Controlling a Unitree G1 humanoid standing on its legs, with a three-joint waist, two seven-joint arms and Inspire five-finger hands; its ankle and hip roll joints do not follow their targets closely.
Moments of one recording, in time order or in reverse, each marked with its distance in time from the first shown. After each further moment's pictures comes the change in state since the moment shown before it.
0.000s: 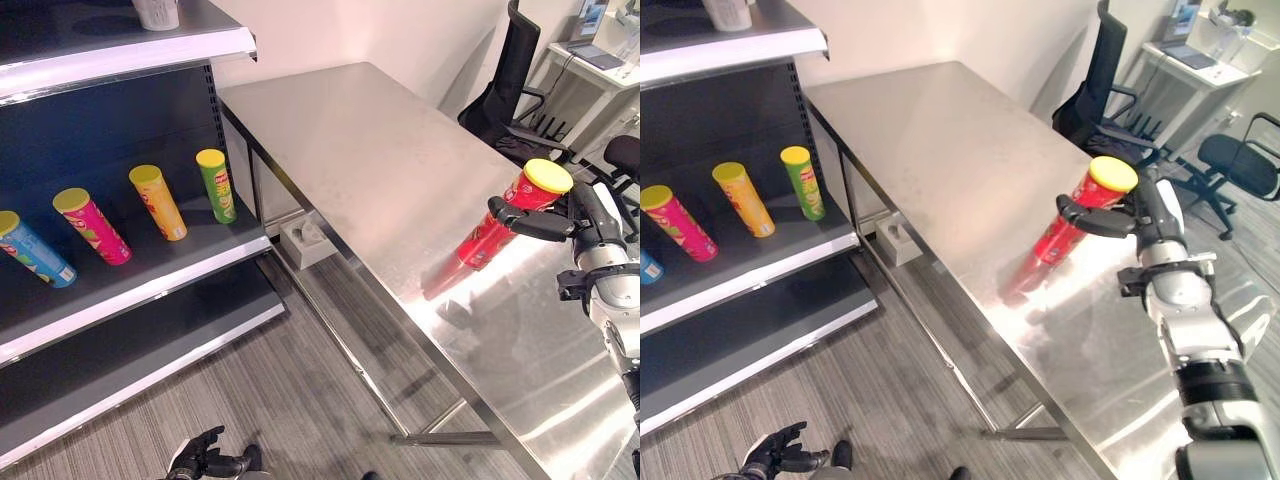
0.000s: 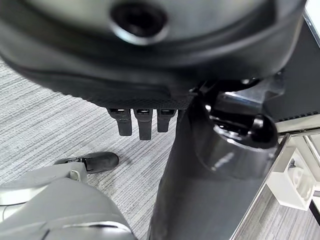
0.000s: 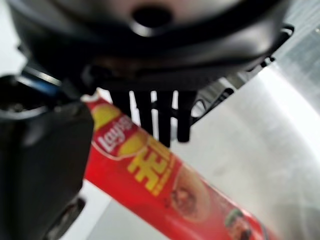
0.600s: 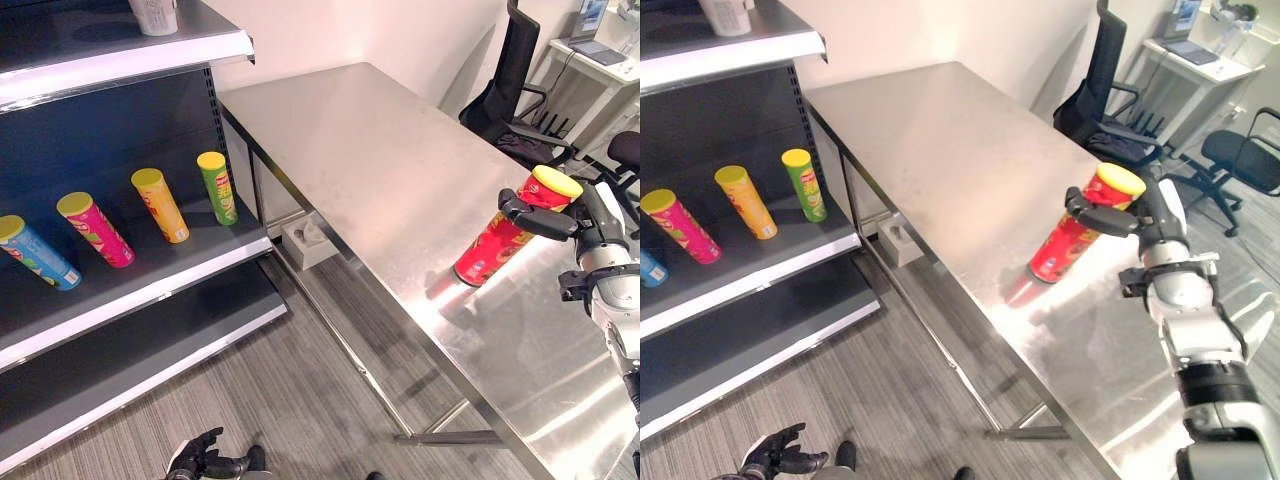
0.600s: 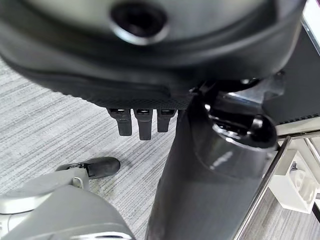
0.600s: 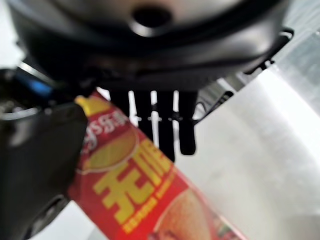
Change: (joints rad) left arm 0.005 -0.002 0.012 0.007 0.000 0.002 0.001; right arm 0.045 0.000 -0.053 -0.083 -0.031 0.005 -0.012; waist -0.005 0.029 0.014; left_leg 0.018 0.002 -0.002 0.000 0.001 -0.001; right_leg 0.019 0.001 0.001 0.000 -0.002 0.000
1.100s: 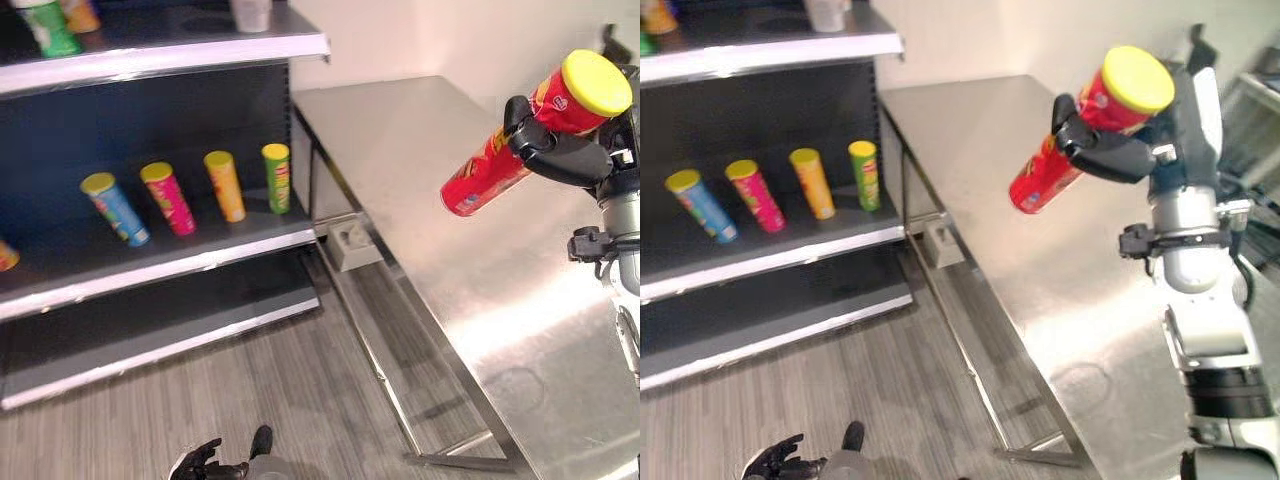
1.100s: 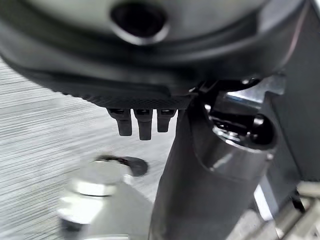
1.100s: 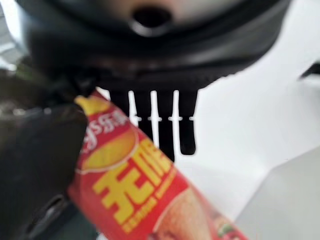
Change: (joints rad) left arm -0.013 -0.054 0.048 0.053 -0.010 0.009 0.002; right arm -0.008 -0.020 -0.126 -0.367 -0.078 -0.117 -0.095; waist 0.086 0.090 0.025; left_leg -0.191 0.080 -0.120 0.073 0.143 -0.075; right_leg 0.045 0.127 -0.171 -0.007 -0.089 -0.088
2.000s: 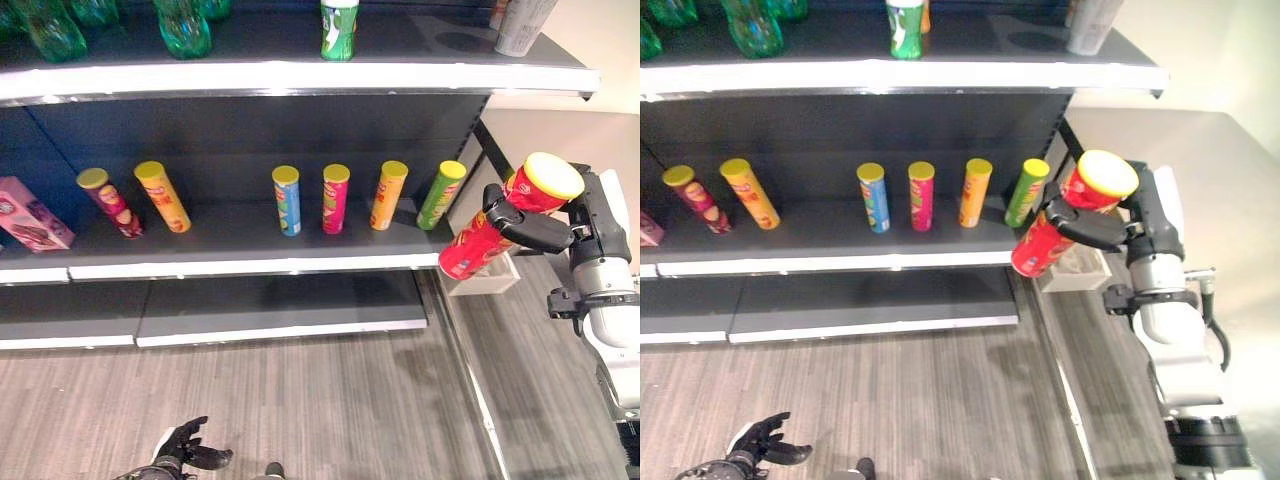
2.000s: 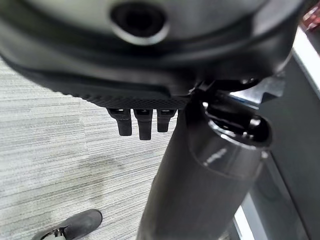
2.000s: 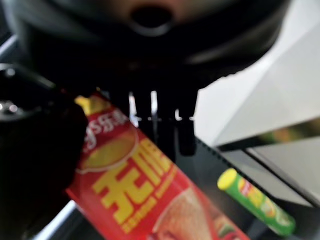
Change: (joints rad) left arm -0.047 0.130 -0.035 -0.009 0.071 0.009 0.015; right arm 0.244 0.141 -0.039 -0.042 -0.086 0.073 0.027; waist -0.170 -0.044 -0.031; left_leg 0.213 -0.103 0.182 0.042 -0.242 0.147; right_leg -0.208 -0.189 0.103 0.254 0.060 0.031
